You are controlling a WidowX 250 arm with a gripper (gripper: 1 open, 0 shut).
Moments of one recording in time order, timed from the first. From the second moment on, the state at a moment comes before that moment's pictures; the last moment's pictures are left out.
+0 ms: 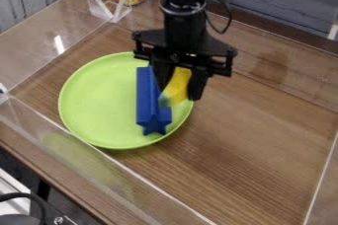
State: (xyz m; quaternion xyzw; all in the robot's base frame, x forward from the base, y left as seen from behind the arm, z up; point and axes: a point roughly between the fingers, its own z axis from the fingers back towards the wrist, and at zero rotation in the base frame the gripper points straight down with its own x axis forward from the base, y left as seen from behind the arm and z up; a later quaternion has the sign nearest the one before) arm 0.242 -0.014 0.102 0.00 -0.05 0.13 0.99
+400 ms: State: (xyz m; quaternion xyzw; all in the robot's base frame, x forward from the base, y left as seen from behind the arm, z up) arm 0.248 -0.020 0.106 0.01 -0.05 0.15 0.99
